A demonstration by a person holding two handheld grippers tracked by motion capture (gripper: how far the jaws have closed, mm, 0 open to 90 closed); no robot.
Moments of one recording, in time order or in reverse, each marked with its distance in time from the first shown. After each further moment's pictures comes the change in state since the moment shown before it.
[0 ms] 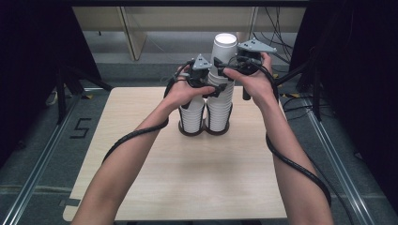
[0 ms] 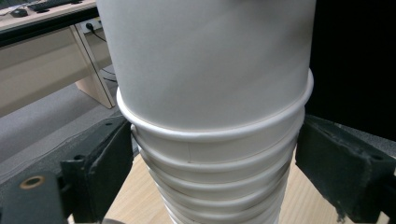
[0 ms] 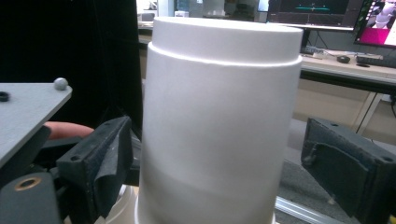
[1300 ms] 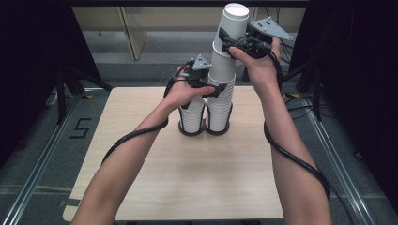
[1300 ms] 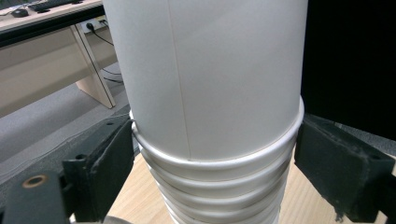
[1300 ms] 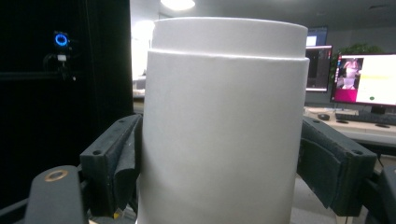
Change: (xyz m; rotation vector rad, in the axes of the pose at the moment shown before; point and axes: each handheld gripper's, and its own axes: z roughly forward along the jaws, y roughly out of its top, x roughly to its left) left arm 0.000 0.000 -0.001 0.007 0.004 0.005; right arm 0.000 0.050 -0.022 -0.276 -0.039 0.043
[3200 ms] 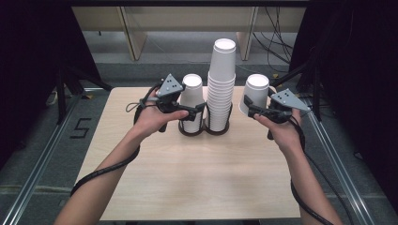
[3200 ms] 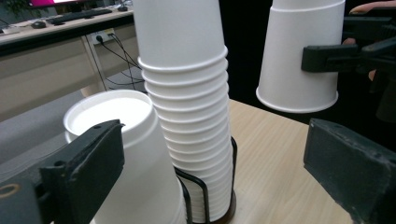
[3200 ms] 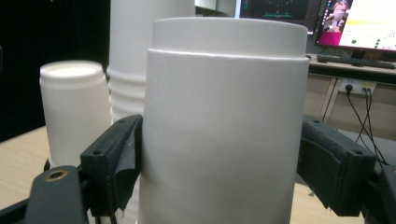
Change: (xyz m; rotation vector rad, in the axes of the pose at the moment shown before) left arm -0.030 -0.044 -0.101 -0.082 -0.002 -0.031; right arm -0.037 -0.136 -0.113 0.203 -0.045 -0.055
